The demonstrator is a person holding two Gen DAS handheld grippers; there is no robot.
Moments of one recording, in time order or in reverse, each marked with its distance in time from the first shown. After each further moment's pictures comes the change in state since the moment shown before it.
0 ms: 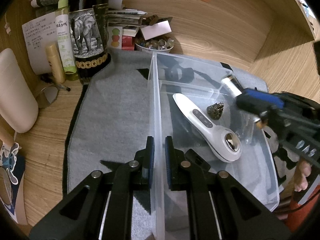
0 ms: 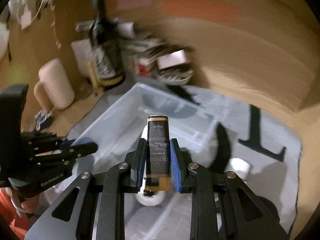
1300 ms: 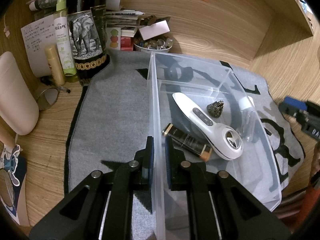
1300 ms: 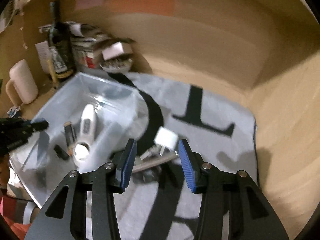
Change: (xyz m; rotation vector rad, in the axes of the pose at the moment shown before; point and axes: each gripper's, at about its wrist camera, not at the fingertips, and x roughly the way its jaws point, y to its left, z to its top) left arm -0.001 -0.001 -0.003 0.017 -0.002 0.006; right arm -0.052 -0.081 -0.042 0.106 0.044 -0.264
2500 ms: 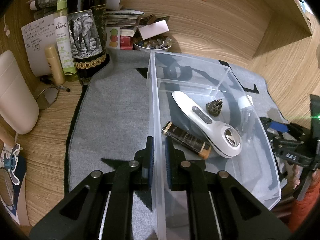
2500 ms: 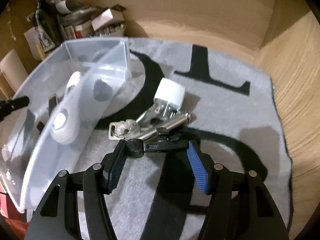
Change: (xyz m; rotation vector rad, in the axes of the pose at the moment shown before) left arm -0.002 -0.002 -0.003 0.003 0.001 -0.002; right arm 0.036 -0.001 -0.036 0.075 0.099 0.042
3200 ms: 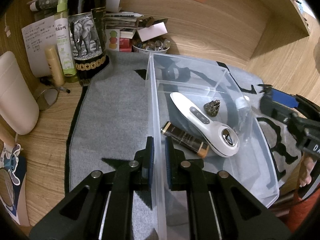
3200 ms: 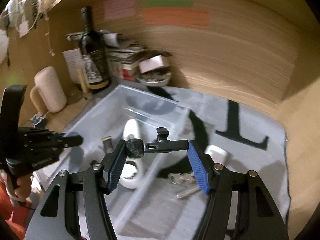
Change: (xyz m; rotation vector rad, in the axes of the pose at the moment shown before) left arm -0.005 0.001 -0.001 0.005 -0.012 -0.014; right arm -0.042 0.071 0.043 -0.130 -0.197 0.145
